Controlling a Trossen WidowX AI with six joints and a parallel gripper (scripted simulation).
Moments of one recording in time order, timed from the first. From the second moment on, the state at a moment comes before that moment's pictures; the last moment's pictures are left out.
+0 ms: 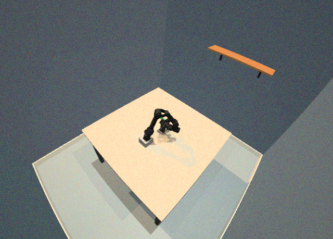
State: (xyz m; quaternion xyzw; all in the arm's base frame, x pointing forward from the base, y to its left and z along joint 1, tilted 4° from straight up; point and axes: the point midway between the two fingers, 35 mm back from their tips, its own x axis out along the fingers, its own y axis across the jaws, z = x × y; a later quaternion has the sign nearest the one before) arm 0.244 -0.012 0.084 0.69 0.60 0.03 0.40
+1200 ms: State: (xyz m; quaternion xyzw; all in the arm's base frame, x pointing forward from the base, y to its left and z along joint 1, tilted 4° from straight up) arm 0.223 -0.011 0.115 0.70 0.60 0.02 0.38
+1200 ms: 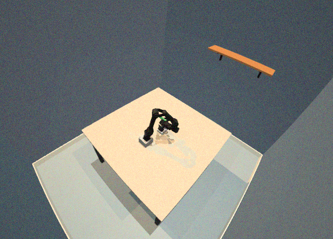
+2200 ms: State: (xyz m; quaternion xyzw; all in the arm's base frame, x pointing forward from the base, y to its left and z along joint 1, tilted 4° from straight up) arm 0.197 -0.007 0.164 0.71 0.57 -0.01 0.41
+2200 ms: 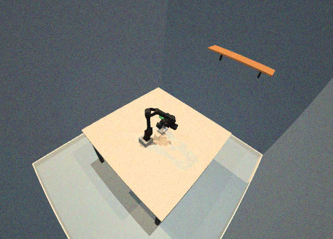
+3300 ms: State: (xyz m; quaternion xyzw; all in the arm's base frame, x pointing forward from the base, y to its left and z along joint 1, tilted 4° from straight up) arm 0.195 0.034 0.199 0.71 0.54 -0.06 0.44
